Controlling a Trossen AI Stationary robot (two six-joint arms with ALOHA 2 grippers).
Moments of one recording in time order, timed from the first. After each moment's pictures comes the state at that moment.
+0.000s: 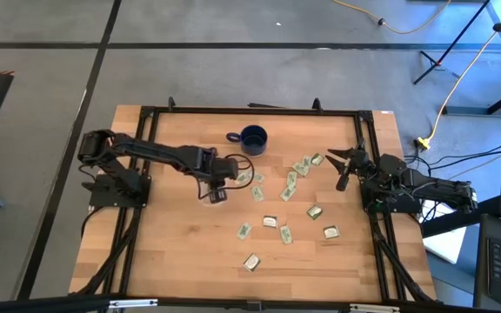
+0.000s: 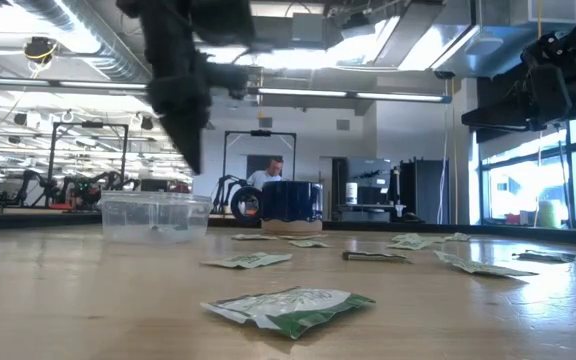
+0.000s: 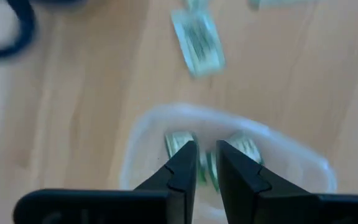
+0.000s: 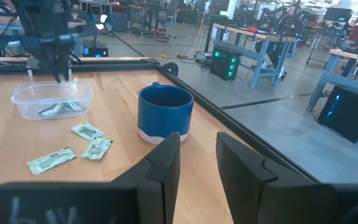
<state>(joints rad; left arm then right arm) 0.02 1.60 1.12 -0.80 -0.22 -0.22 -0.16 0.00 0.07 -0.16 0.35 -0.09</state>
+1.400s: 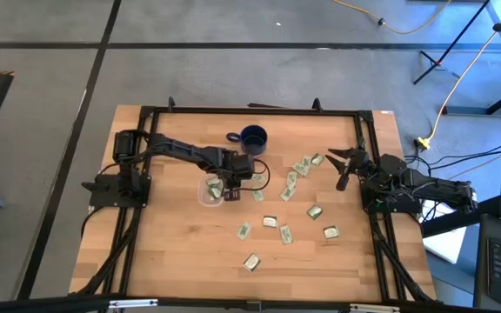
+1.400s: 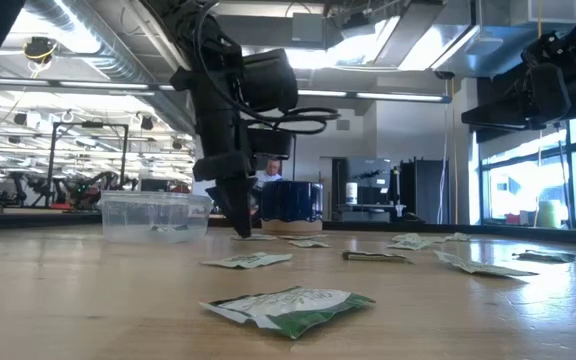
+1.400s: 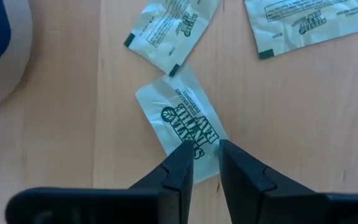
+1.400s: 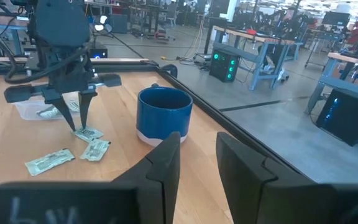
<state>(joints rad) 0.13 1.89 1.15 -0.50 -0.08 0.05 -0.15 0.00 0.07 -0.15 0.35 -0.10</state>
